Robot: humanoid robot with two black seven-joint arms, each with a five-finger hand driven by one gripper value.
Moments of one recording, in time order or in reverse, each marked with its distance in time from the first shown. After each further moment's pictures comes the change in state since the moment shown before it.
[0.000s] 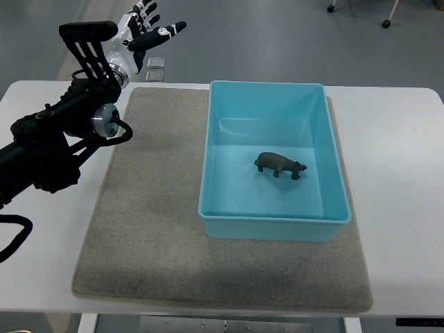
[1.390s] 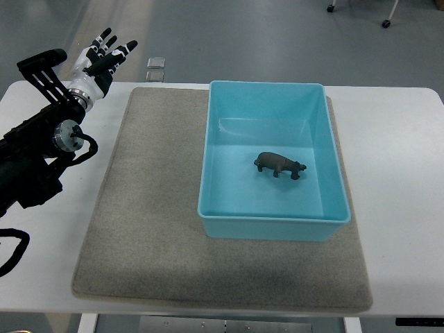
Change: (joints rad) left arm 0.079 -0.013 -0.122 0.274 -0.124 -0.278 0.027; right arm 0.000 0.000 0.000 0.000 0.000 0.000 0.000
